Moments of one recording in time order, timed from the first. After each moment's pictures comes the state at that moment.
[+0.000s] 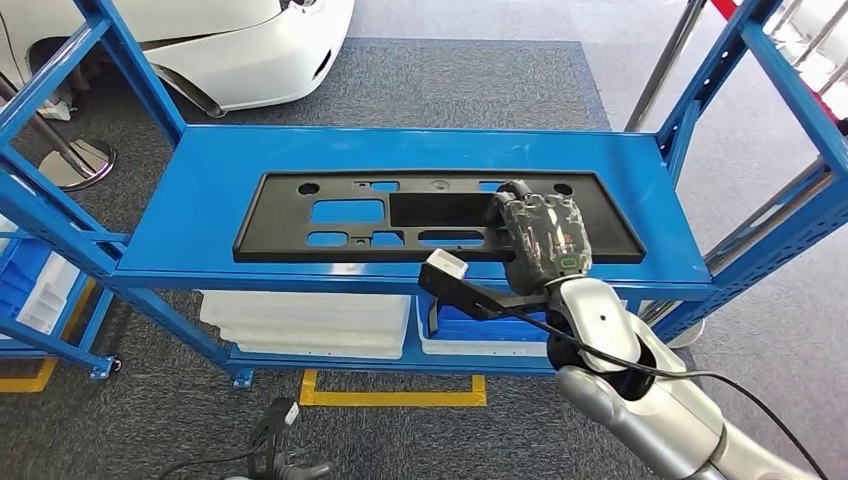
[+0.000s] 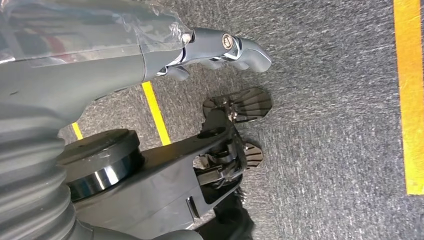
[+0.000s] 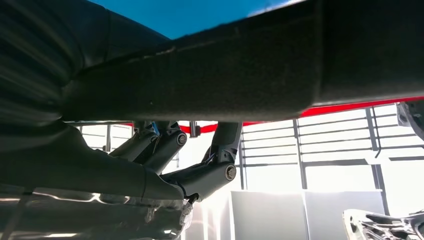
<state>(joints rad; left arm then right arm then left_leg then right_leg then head) -0.30 -0.01 -0.72 -0.28 0.65 0.10 0.15 -0.55 -0.37 0.71 -1.69 0.94 0.15 0.70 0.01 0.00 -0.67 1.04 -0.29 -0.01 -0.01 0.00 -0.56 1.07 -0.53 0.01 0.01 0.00</state>
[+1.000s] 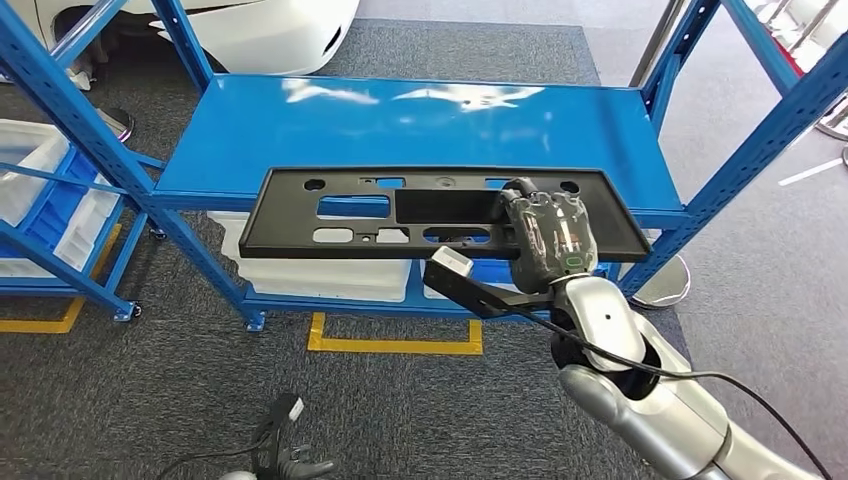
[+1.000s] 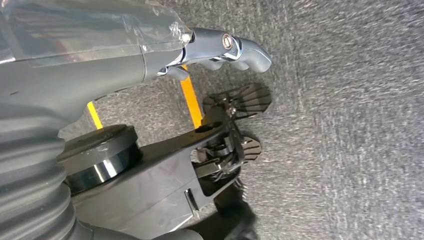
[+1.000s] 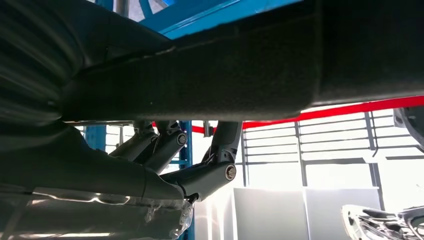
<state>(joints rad) -0.31 -0.01 -0.72 -0.28 0.65 0.08 0.17 -0.55 -0.38 0.70 -1.69 0.95 0.14 0.70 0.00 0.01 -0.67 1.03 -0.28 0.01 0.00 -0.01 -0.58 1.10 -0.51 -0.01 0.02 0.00</state>
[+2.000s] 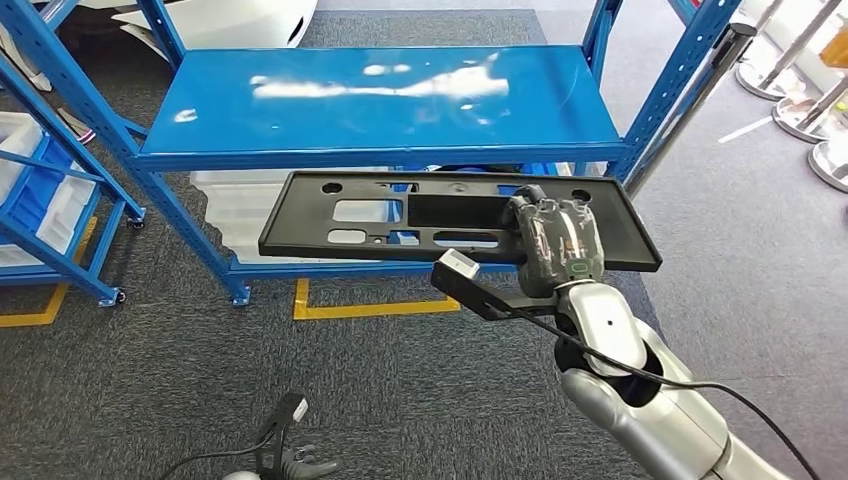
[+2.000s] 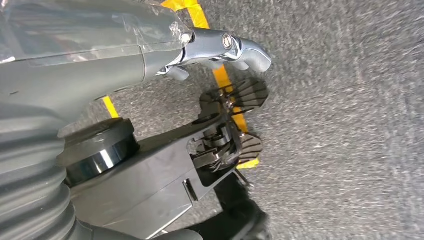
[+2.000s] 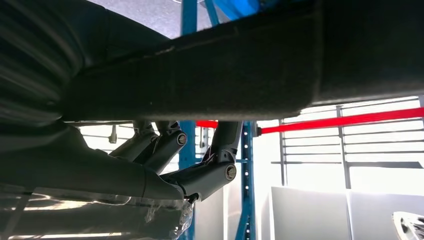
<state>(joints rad) -0.31 -0.02 -0.73 -0.28 0.65 0.08 0.17 -0.49 -0.36 0.65 -1.69 1.01 0.18 0.70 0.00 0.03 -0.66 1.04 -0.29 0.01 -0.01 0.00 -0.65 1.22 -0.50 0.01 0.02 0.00</state>
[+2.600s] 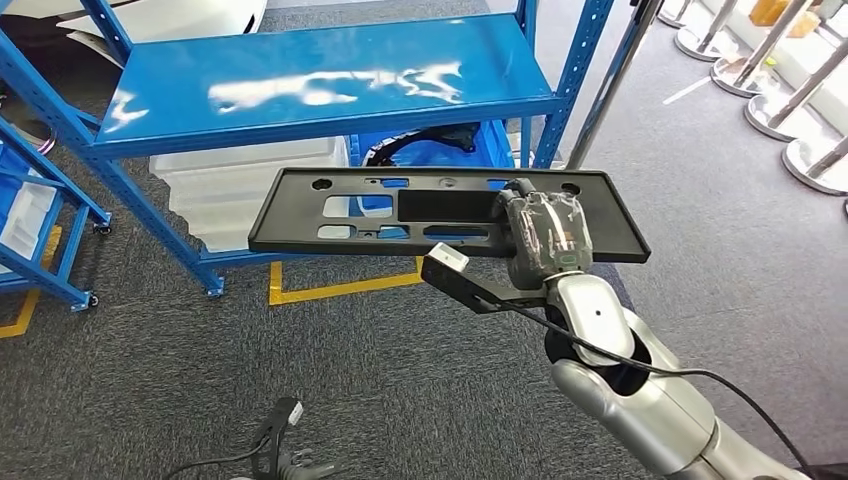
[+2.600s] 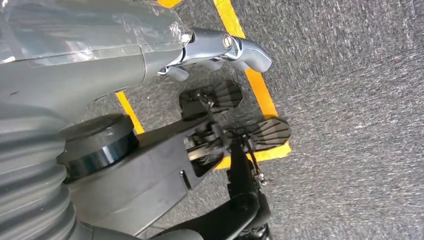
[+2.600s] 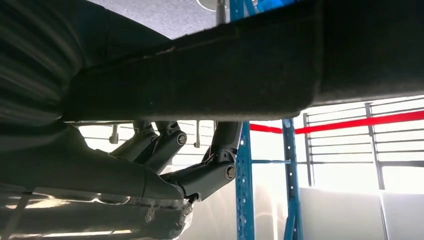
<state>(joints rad) -0.31 -0.02 -0.73 -0.28 0.66 0.08 0.17 -0.50 -0.35 0.64 -1.69 1.01 0.19 0.70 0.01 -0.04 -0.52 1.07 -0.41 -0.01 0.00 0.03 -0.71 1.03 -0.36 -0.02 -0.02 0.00</state>
